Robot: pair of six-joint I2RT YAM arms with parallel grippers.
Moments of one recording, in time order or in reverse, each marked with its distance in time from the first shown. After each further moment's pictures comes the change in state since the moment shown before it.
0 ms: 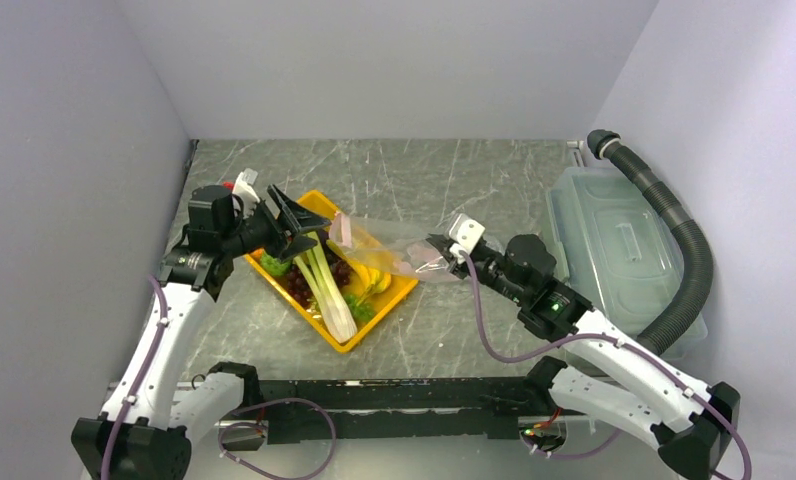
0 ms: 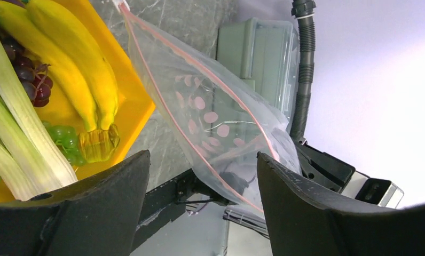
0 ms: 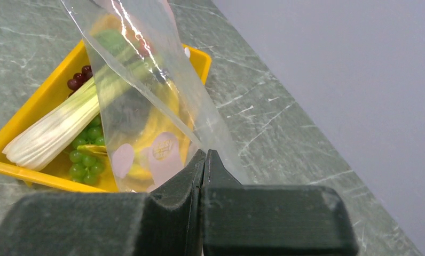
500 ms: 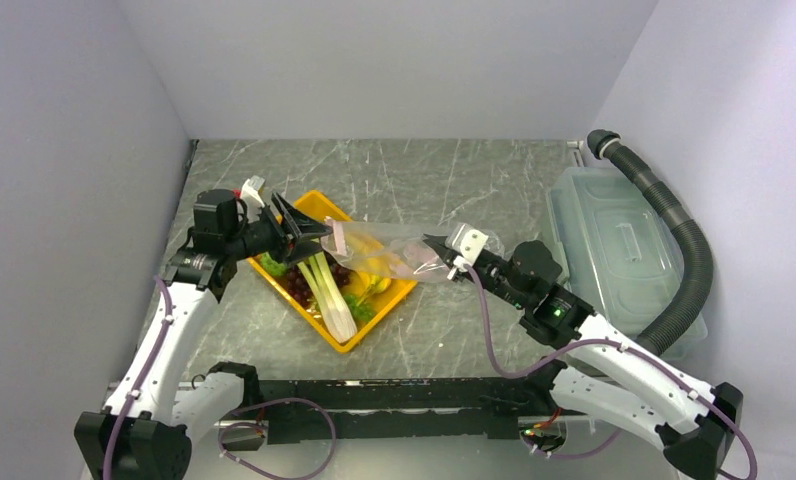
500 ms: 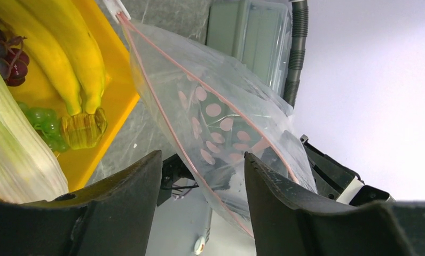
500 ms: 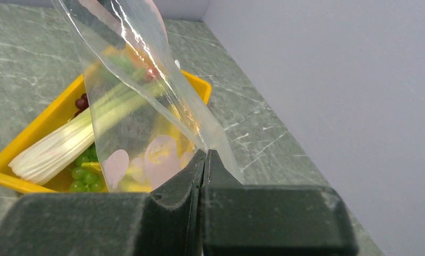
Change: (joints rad) left arm 0.006 0.008 -0.064 0.053 0.089 -0.071; right arm 0.045 -0.034 -0.019 0.076 -0.020 -0.049
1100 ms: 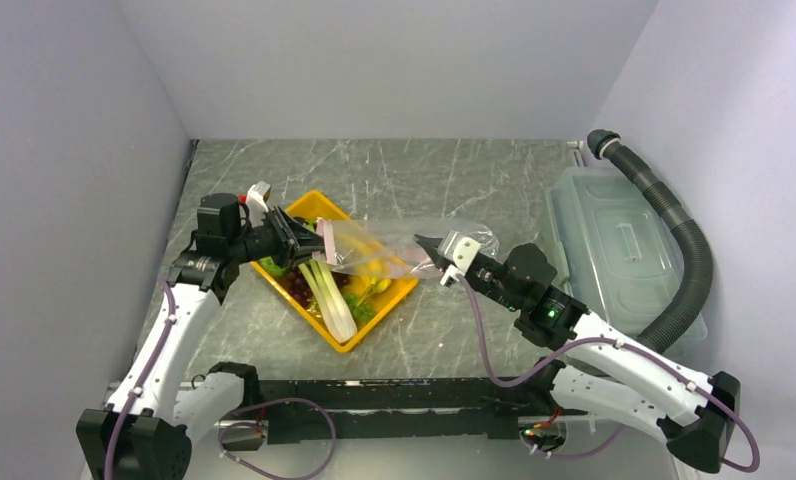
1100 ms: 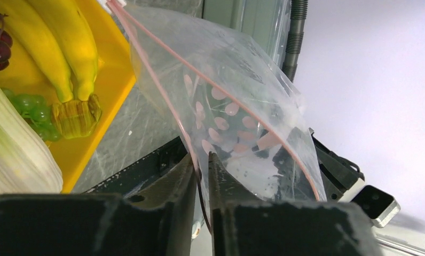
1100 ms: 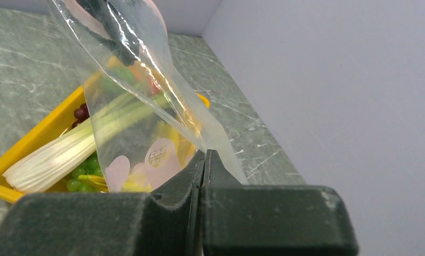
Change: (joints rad) left arm 0.000 0.000 -0.047 0.025 0.073 -0.016; right arm 0.073 0.026 0.000 0.076 0.035 -0.060
